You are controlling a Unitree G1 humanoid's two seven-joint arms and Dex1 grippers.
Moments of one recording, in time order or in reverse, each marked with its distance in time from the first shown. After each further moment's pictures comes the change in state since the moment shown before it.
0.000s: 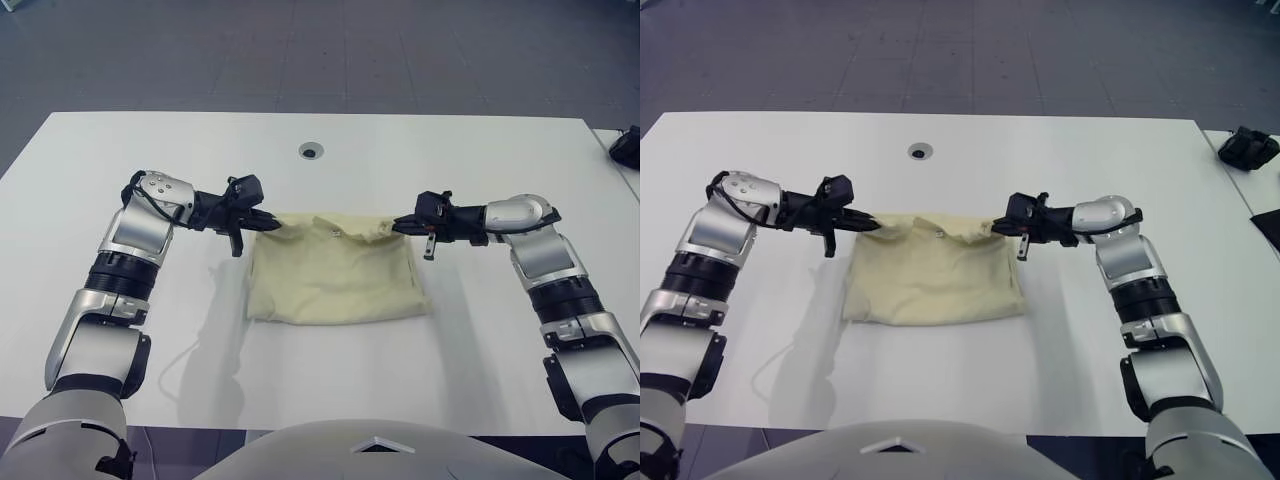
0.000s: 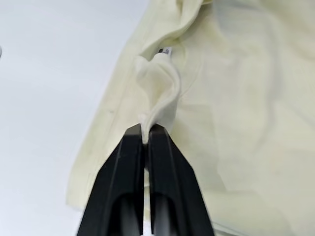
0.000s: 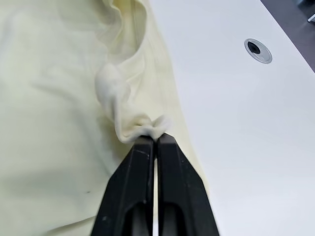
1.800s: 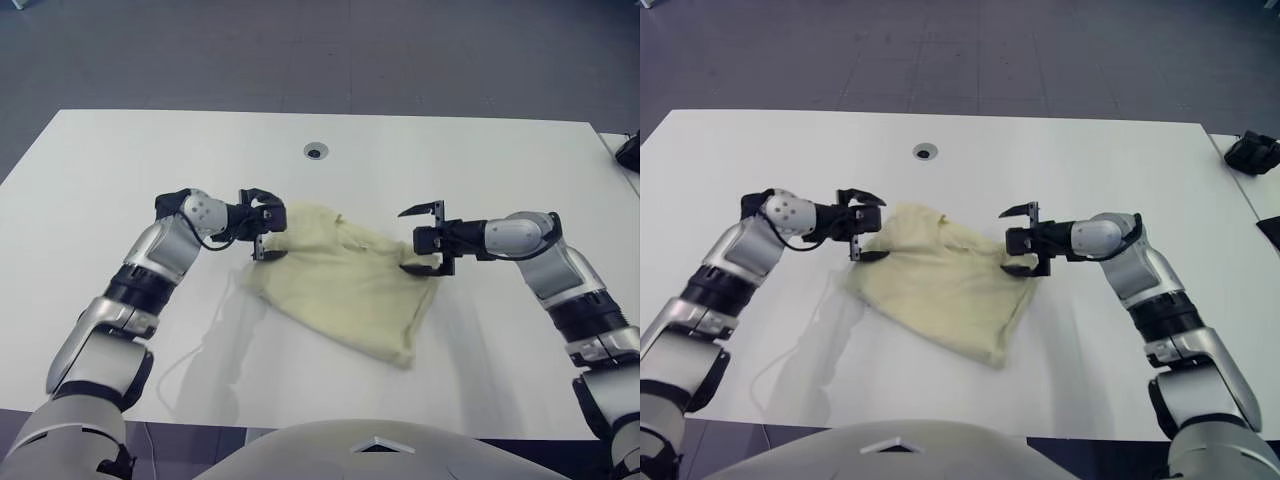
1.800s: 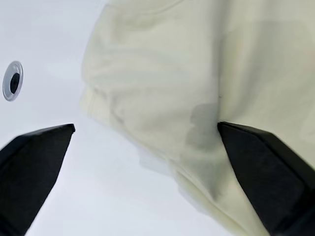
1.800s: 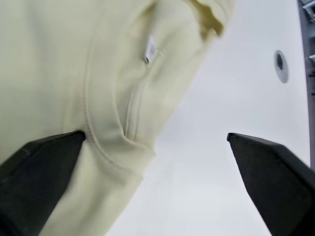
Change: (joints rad) left arm -0.006 -0.038 -0.193 -0.012 0.277 -0.288 0.250; right arm 0.187 -0.200 0.134 -0.360 -0.209 -0.136 -0.036
